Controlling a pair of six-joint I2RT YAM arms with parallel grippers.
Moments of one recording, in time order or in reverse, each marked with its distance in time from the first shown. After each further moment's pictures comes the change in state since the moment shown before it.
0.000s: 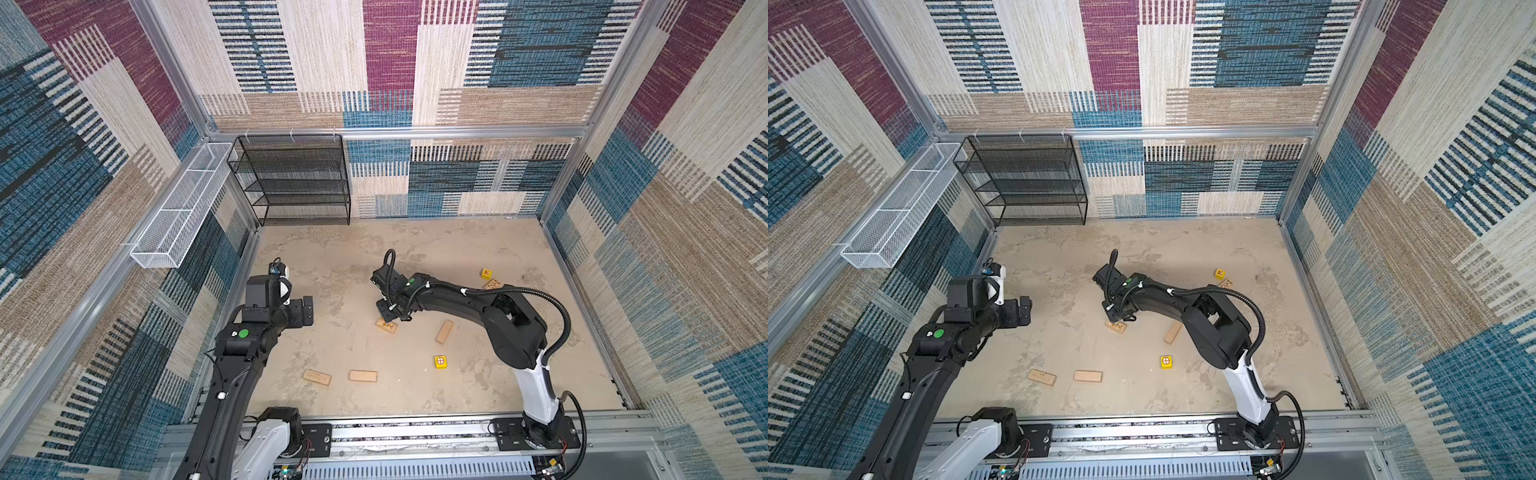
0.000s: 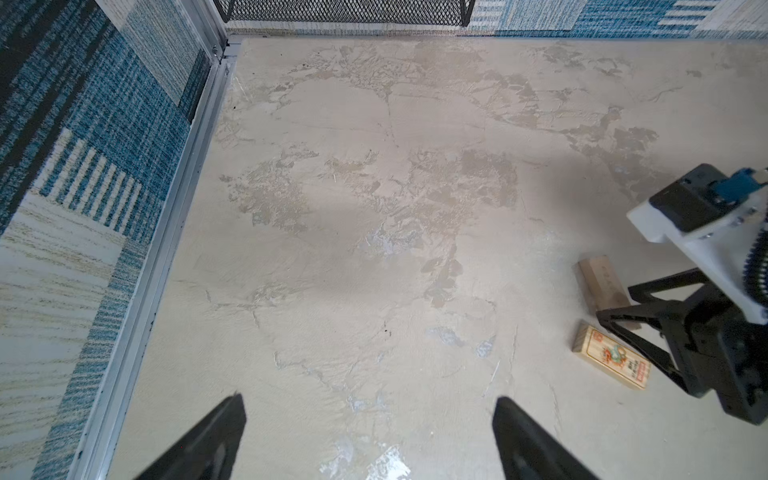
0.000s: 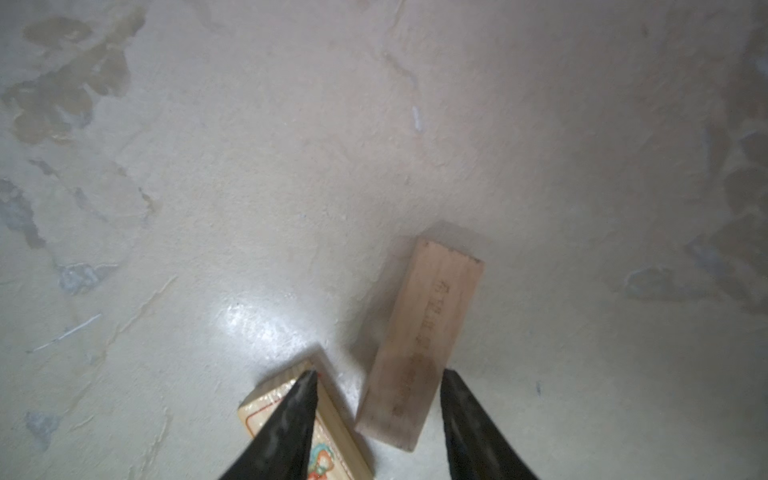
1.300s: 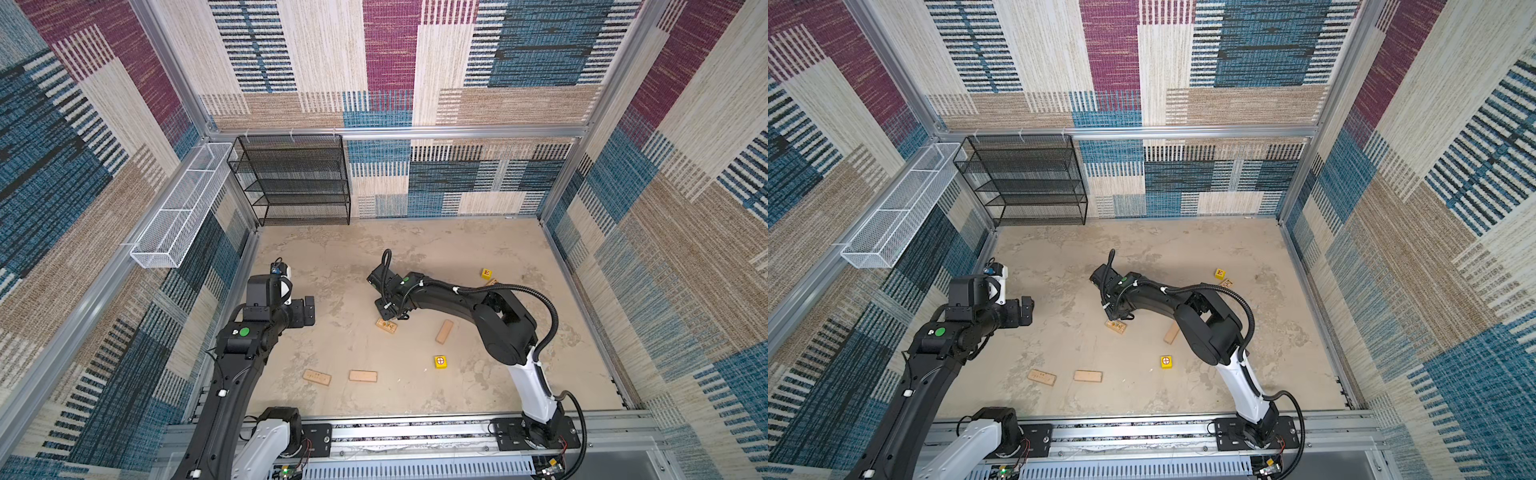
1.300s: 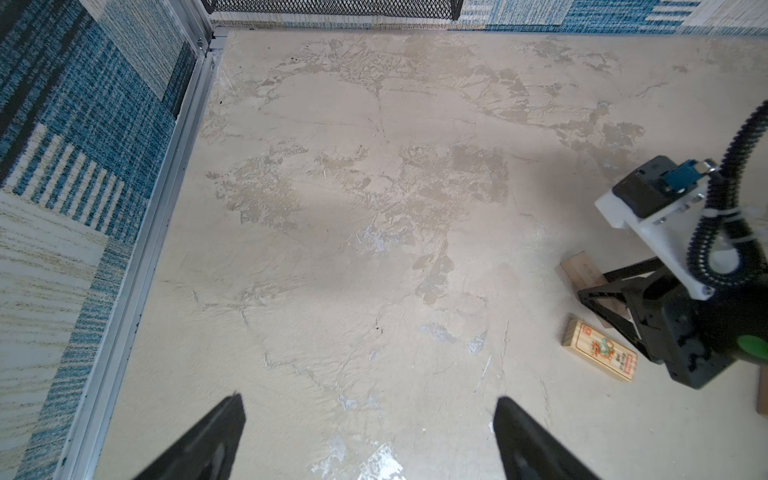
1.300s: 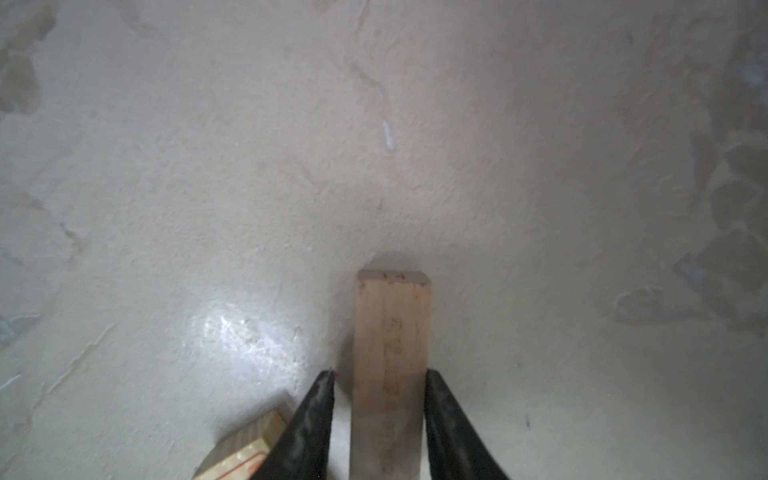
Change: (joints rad) left arm 0.000 0.012 0.000 0.000 0.027 0.000; right arm 0.000 0.074 0.075 -0.035 0.060 0.004
